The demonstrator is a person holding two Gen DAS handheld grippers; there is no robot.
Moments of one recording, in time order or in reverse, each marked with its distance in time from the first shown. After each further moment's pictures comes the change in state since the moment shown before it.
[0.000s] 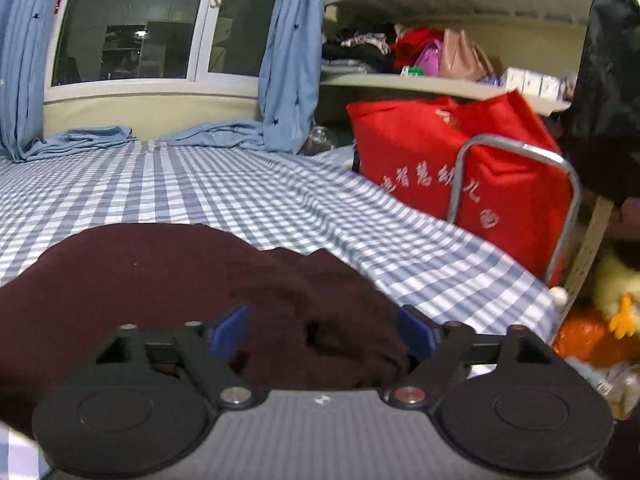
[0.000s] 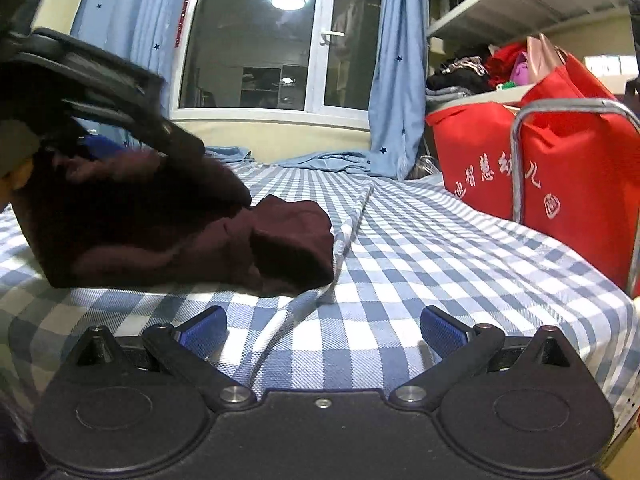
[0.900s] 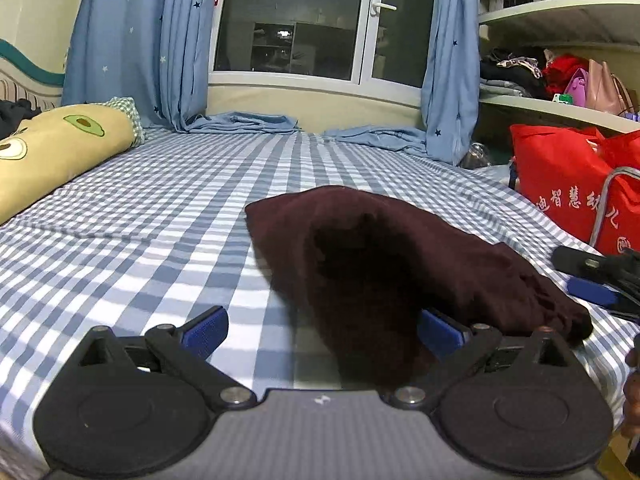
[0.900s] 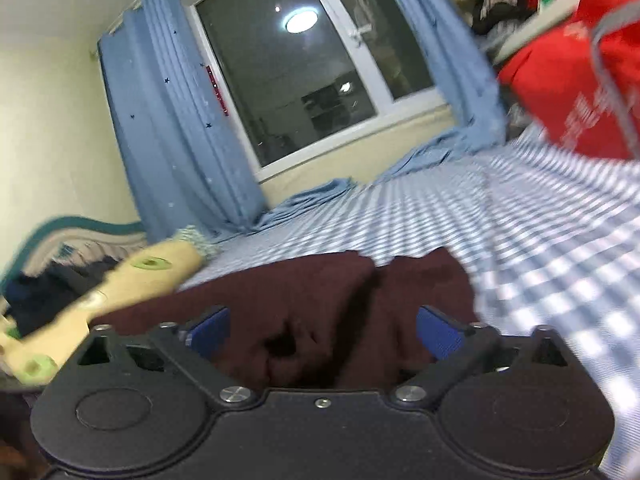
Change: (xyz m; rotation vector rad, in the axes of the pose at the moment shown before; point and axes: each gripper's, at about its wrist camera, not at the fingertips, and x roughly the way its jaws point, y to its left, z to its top) left arm -0.080 0.081 -0.041 -0.168 -0.023 0.445; right arm 0.056 -0.006 0.091 0.411 0.060 0.464
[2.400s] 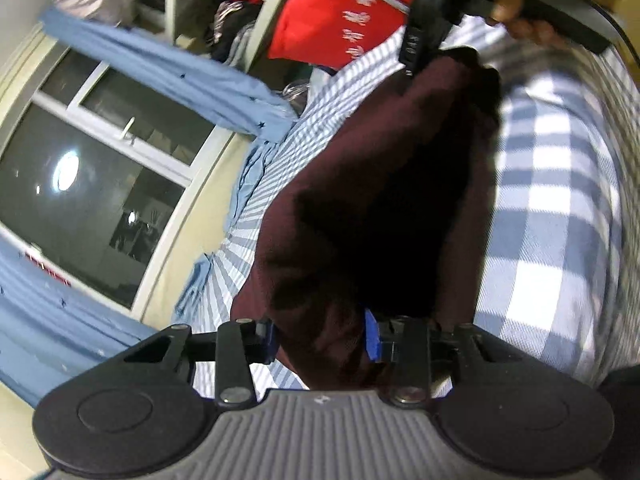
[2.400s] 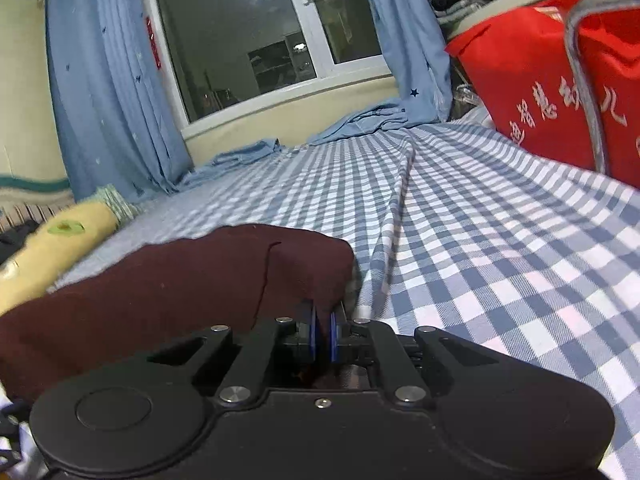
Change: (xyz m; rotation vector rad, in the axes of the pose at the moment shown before) left arm 0.026 -0.150 -0.055 1.228 -0.086 0.048; right arm 0.038 -0.066 0.026 -0.135 0.080 -0.261
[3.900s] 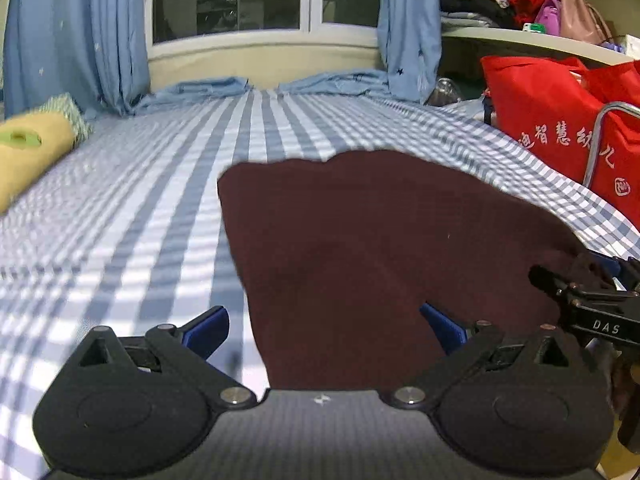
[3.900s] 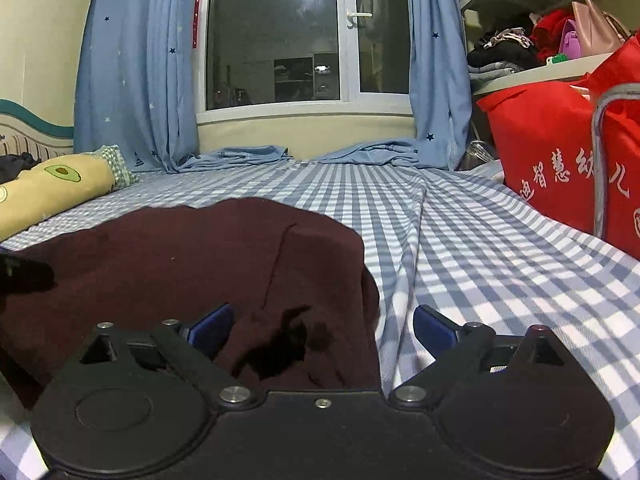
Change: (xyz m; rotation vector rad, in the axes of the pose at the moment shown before) left arm 0.070 0.092 -0.068 -1.095 0.188 -0.229; right arm -0.006 0.048 -0.044 -0.200 -0.100 -0.071
